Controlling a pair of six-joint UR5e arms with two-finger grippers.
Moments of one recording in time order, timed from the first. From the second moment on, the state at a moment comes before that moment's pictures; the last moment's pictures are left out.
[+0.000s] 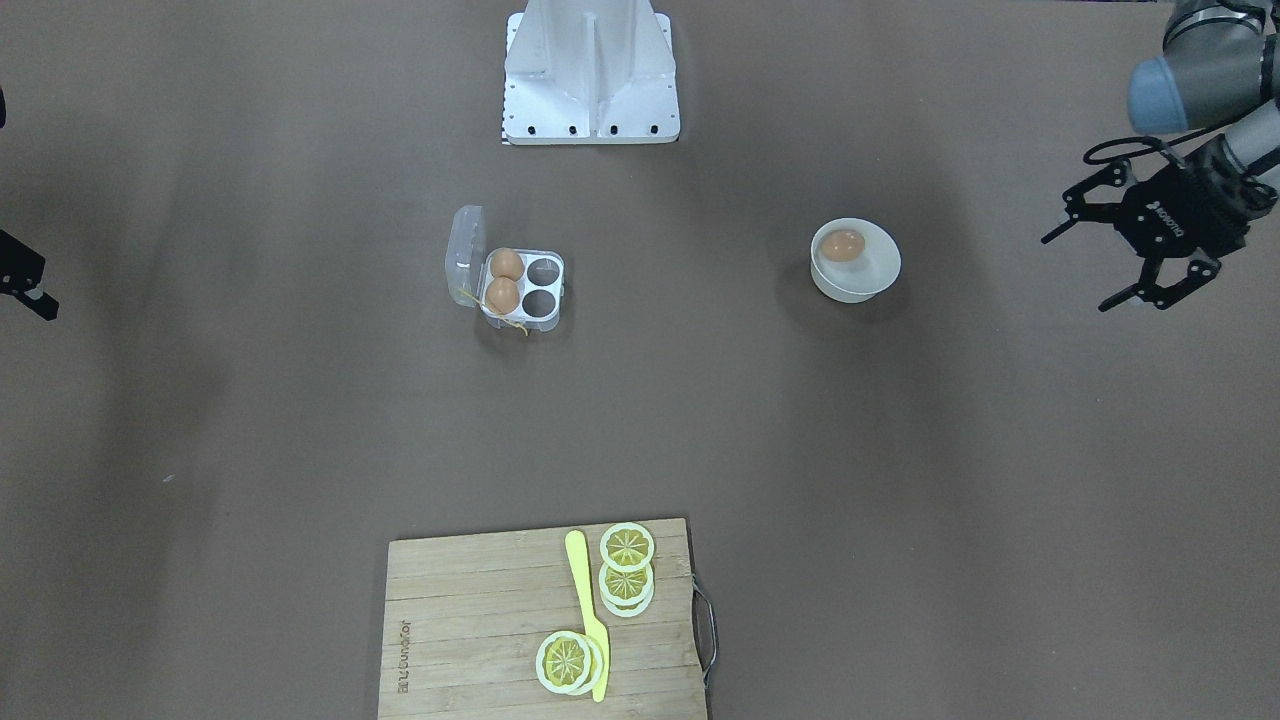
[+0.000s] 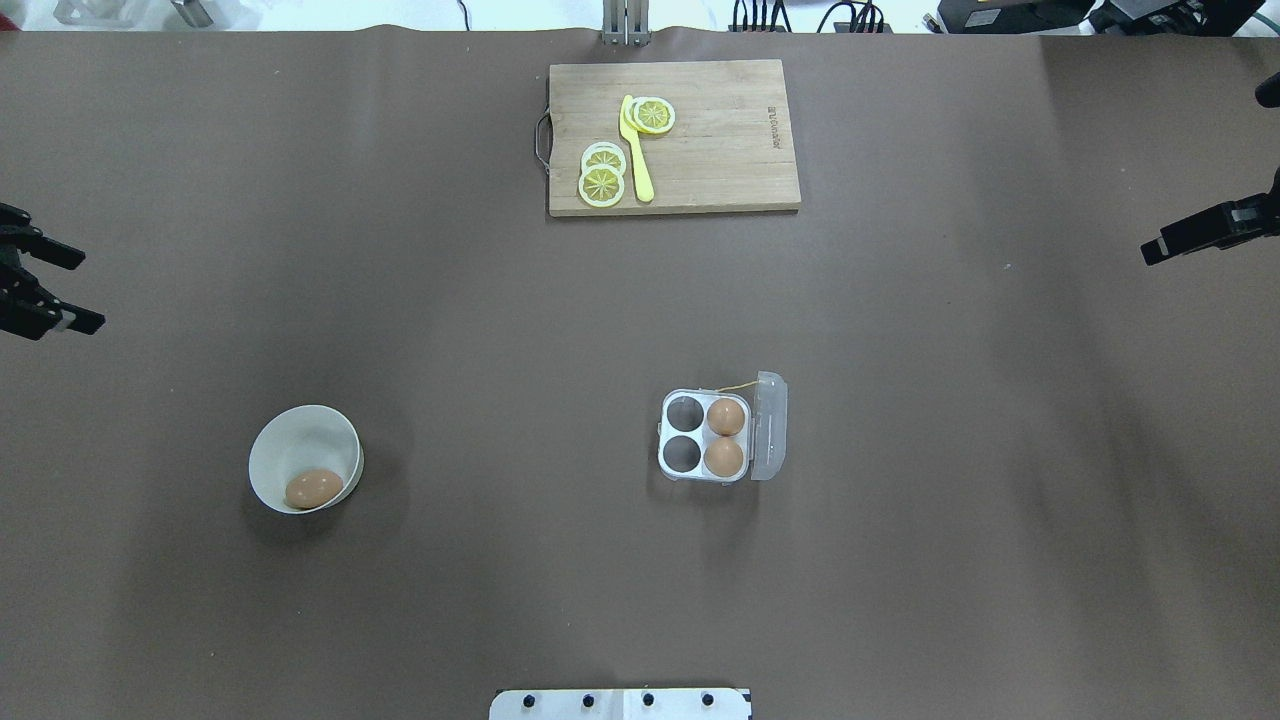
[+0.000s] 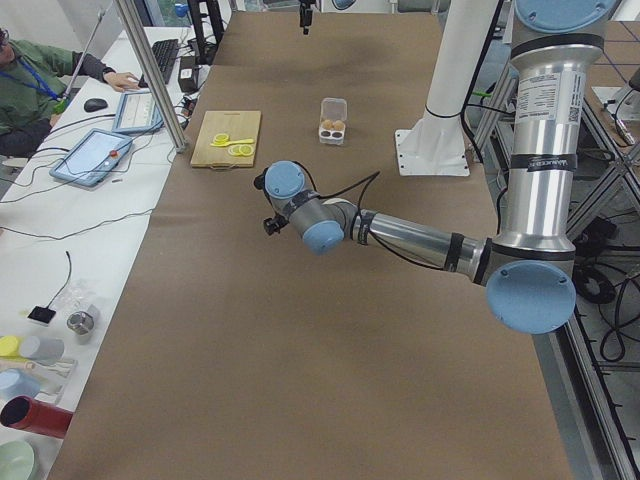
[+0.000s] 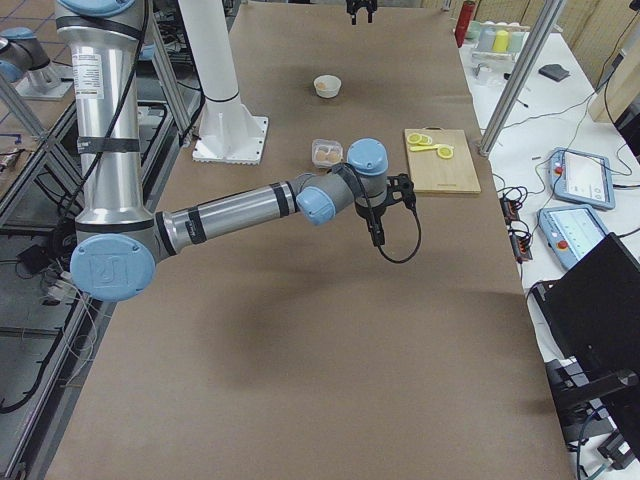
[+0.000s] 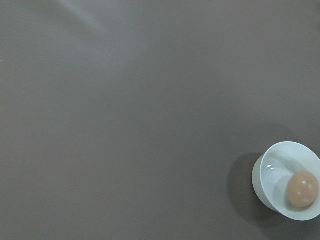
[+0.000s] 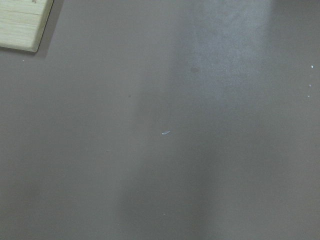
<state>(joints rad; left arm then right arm) -1.13 -1.59 -1.76 -2.22 -2.52 0.07 1.22 -1.55 1.85 -1.25 2.33 0.43</state>
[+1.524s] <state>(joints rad) -0.72 -1.64 -1.74 -2.41 -2.27 -0.09 1.14 -1.50 1.85 -1.26 2.26 0.59</state>
